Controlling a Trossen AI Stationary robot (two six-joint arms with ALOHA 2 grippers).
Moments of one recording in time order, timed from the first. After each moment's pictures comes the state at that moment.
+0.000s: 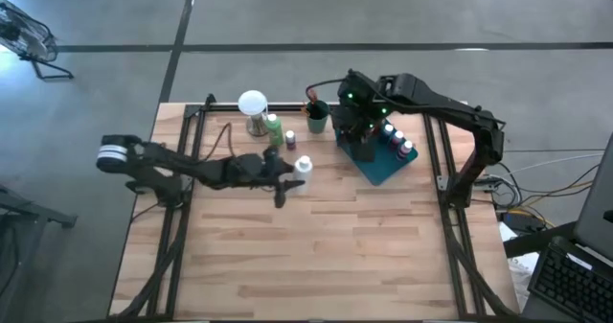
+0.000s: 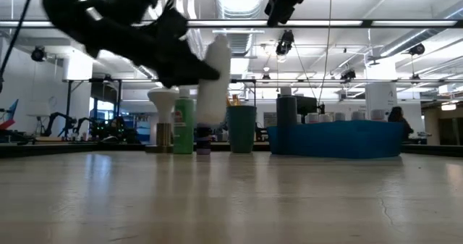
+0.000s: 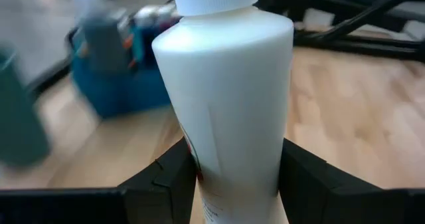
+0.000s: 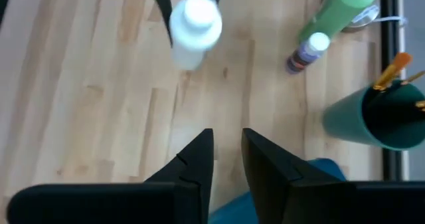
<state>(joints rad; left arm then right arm) 0.05 1.40 0.55 0.59 -0.12 -0.10 -0.32 1.71 1.90 -1.26 -0.27 -0.34</state>
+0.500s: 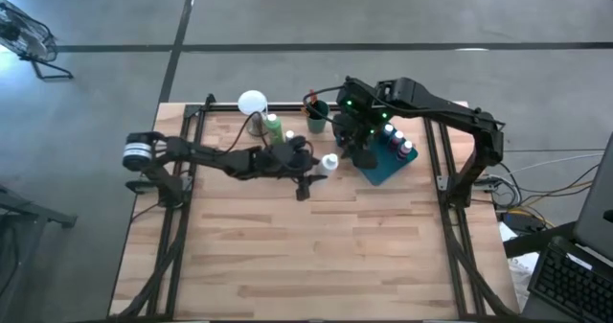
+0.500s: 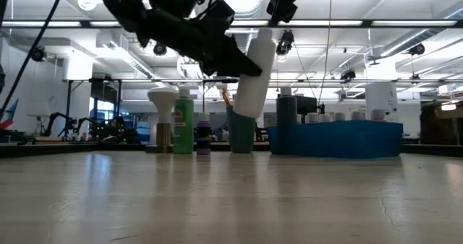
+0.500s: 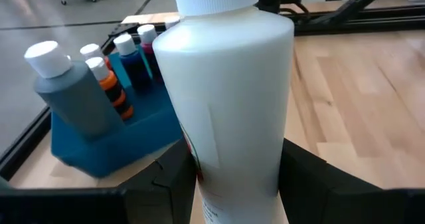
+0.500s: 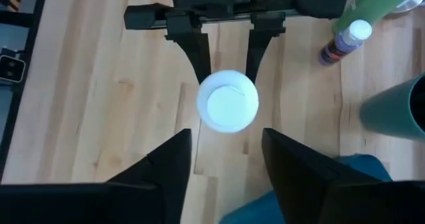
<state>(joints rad) 0.10 1.62 0.92 0.36 -0.04 0.10 -0.28 1.71 1.90 -1.31 -0.31 -0.28</state>
